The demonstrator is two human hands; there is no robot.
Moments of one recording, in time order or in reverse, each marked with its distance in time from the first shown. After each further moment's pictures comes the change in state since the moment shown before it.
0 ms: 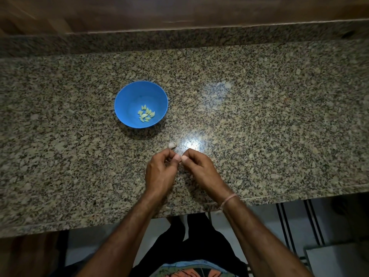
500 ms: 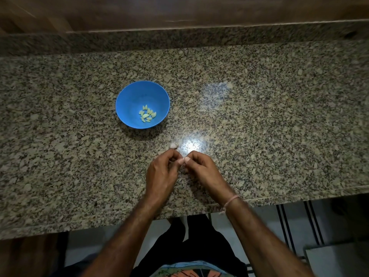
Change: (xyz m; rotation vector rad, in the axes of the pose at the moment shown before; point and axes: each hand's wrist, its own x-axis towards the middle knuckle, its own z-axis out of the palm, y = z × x) left_hand -0.005 -0.003 -0.005 0.081 -0.005 0.208; right_hand 0.005 0.006 0.002 0.138 0.020 0.120
